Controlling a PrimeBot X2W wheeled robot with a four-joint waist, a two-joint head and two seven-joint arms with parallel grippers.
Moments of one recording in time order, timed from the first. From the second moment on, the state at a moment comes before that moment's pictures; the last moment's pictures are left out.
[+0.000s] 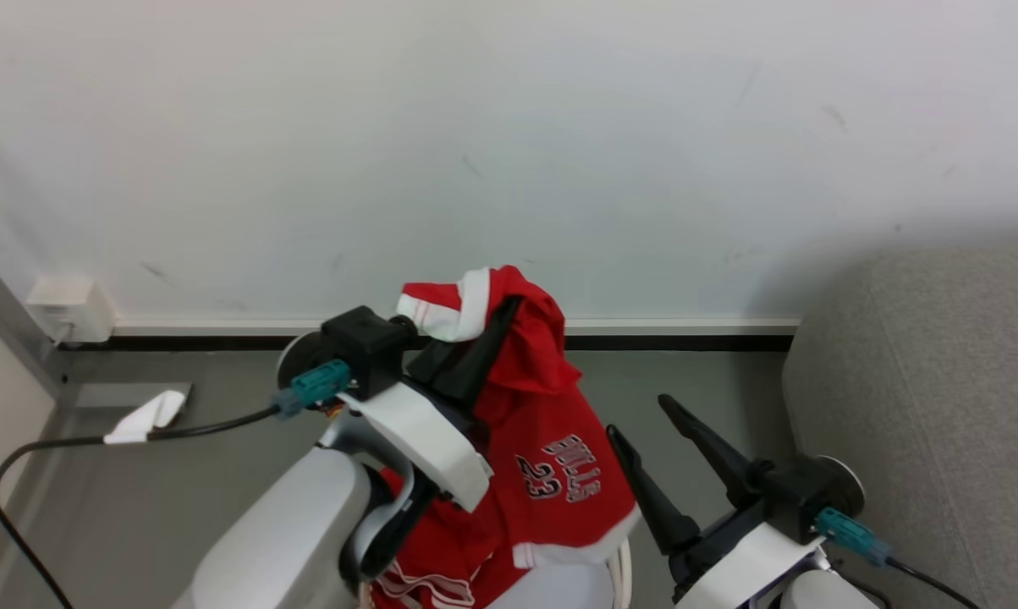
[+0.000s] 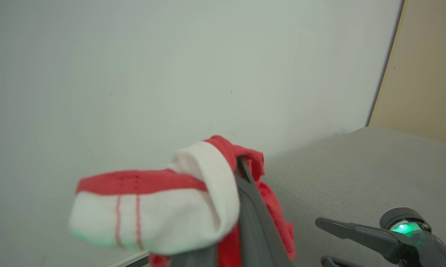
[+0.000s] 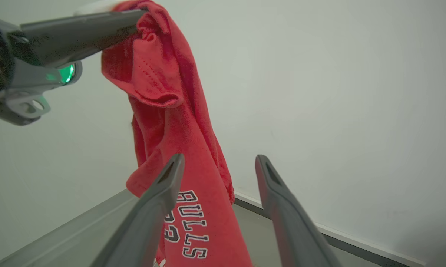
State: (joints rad) left arm -0.59 0.26 -0.65 0.19 -0.54 -0.03 -0.12; right arm -0.36 -0.15 0.61 0.34 0.48 0.13 -0.26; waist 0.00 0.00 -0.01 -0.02
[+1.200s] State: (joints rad) left arm -0.56 0.18 -0.82 0.09 -0.56 -0.07 -0.04; right arm -0.55 -0.12 0.83 0.74 0.67 0.13 -0.26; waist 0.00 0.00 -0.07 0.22
